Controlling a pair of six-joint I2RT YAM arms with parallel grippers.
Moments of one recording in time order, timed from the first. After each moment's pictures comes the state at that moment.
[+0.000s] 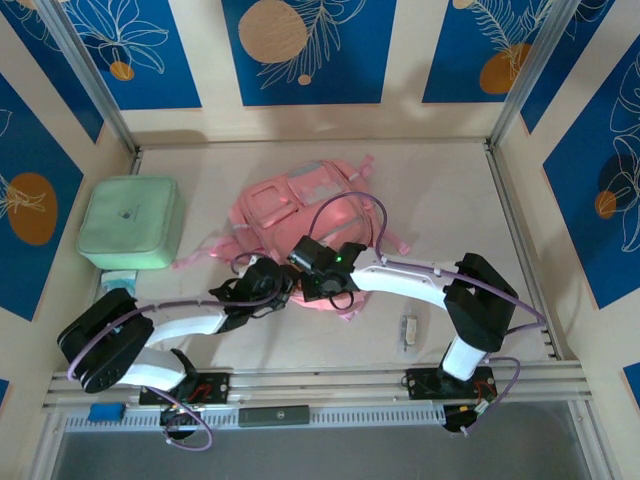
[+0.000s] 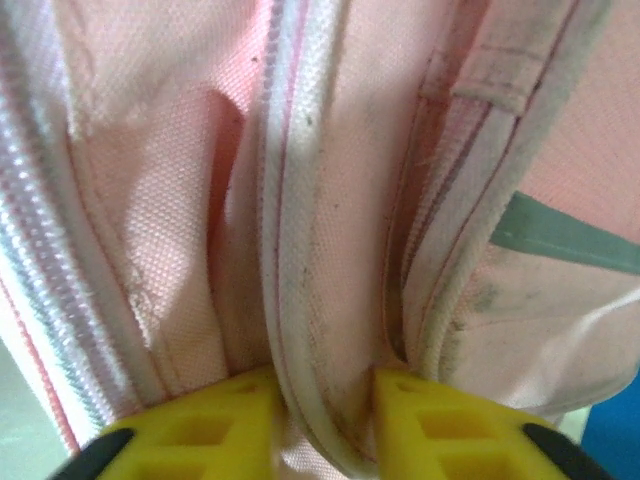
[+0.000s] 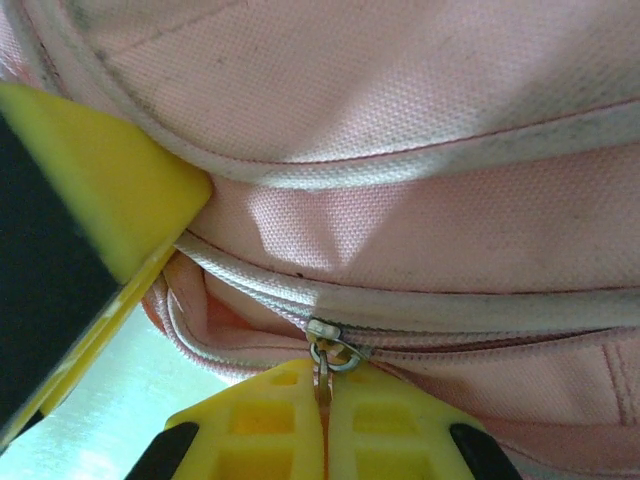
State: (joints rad) left arm -0.84 1.38 0.46 0.29 -0.11 -1.64; right arm 1.01 1.67 1.16 -0.70 0.12 0.75
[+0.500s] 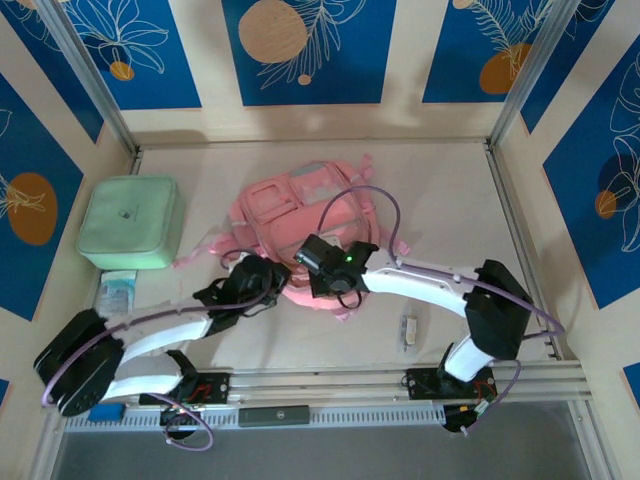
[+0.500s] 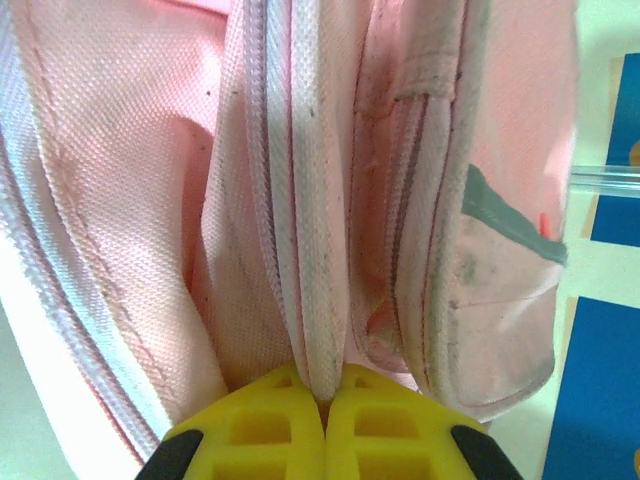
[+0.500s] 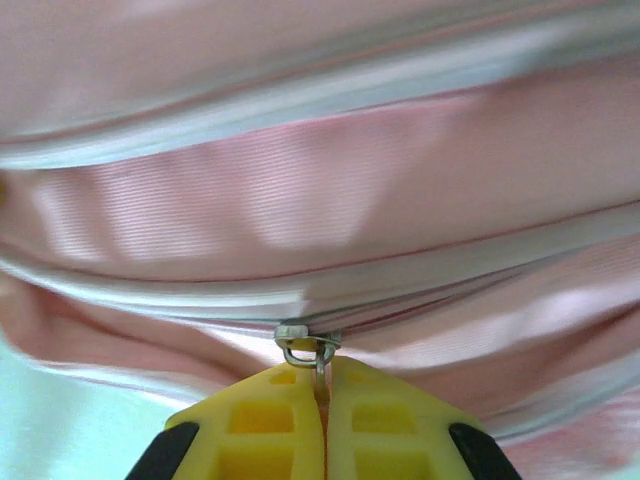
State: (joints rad) left arm -0.77 1.13 0.45 0.10 -0.12 -1.50; right arm 0.99 1.55 1.13 -0.78 0.24 0.76
